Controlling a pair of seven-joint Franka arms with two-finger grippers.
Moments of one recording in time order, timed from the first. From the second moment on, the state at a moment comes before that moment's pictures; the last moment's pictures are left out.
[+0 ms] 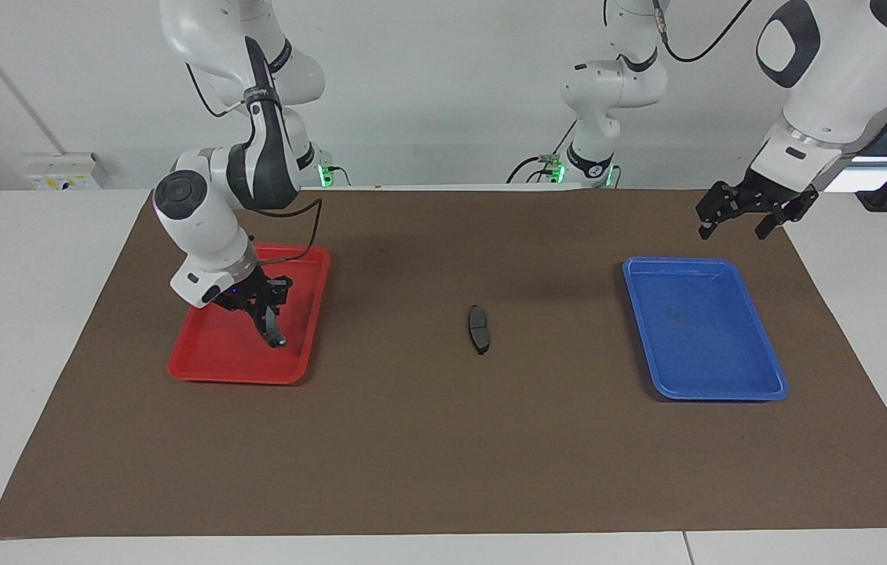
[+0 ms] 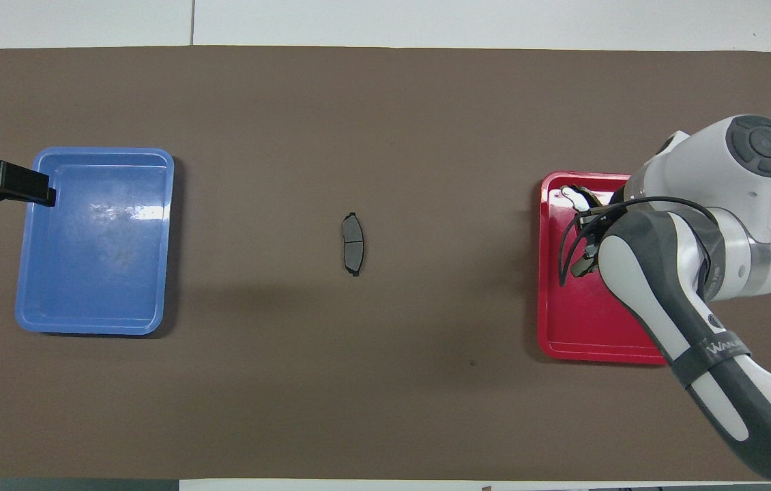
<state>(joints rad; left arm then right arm) -0.04 0.01 -0.01 -1.59 -0.01 1.59 0.04 0.18 0.14 -0.05 -1.97 0.04 2.06 -0.01</state>
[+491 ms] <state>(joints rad) -0.04 0.01 -0.01 -1.53 -0.01 1.45 0.04 0.48 0.28 -0.04 -1.73 0.06 2.05 0.31</state>
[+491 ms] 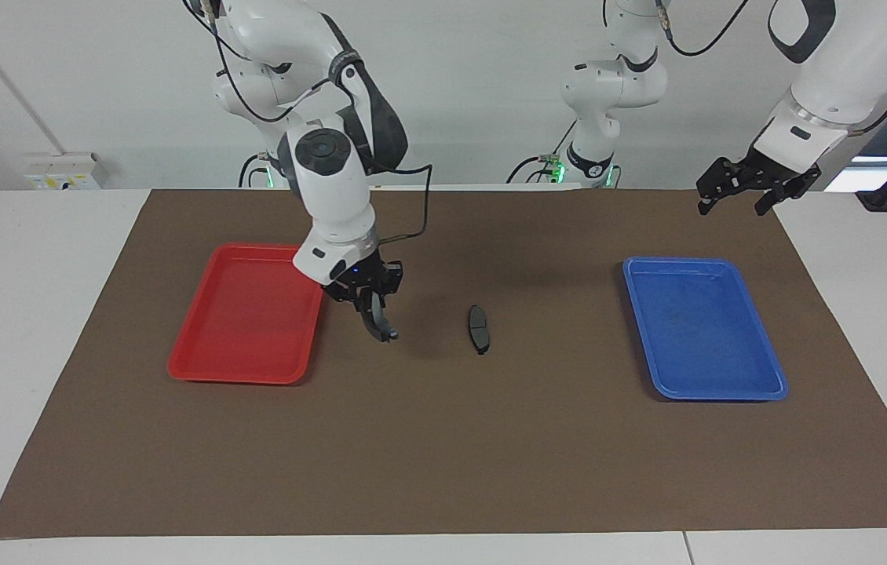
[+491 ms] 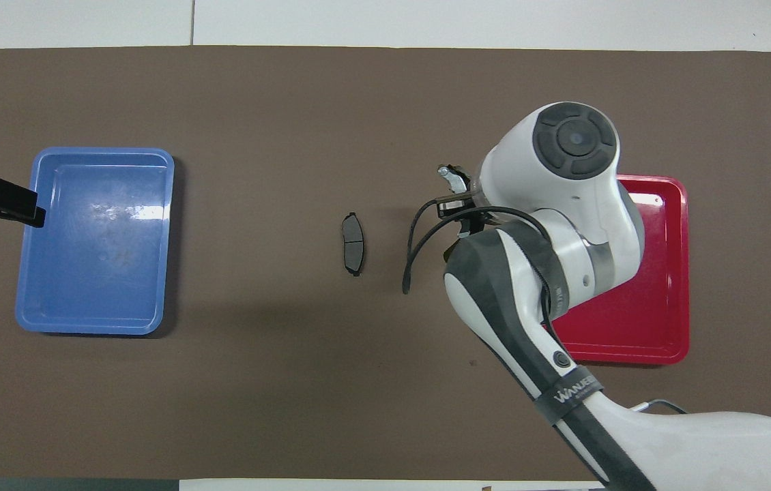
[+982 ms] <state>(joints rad) -0.04 0.01 -0.02 -1.53 -0.01 1.45 0.05 0.60 0.54 -0.01 -1.52 0.12 2.06 0.46</state>
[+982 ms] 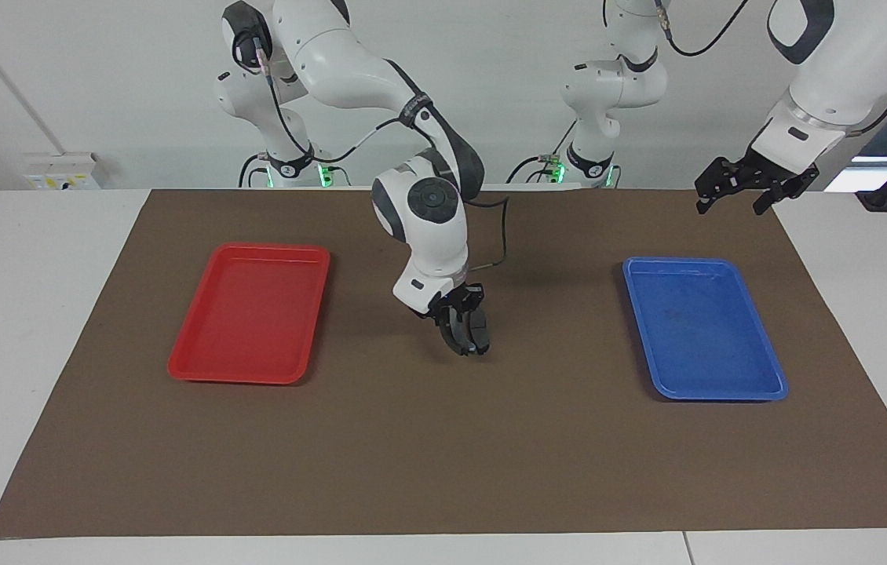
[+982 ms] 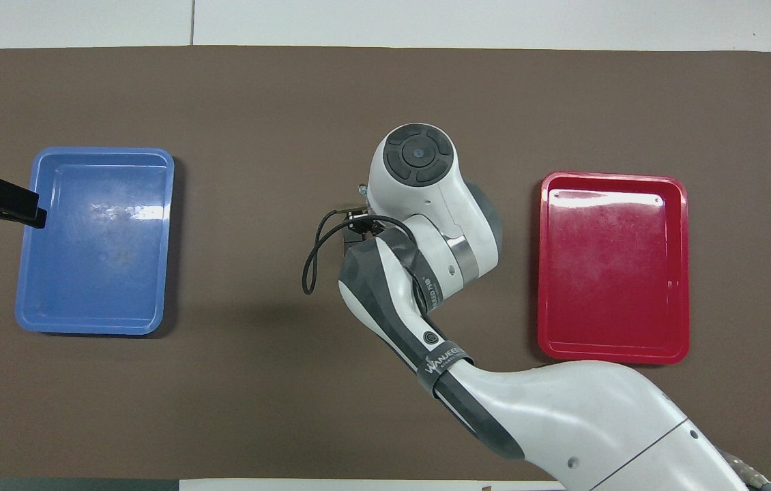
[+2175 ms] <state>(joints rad) -0.03 0.01 -0.02 -1.53 -0.01 1.46 0.05 0.63 0.57 0.01 -1.60 0.13 2.27 0.48</state>
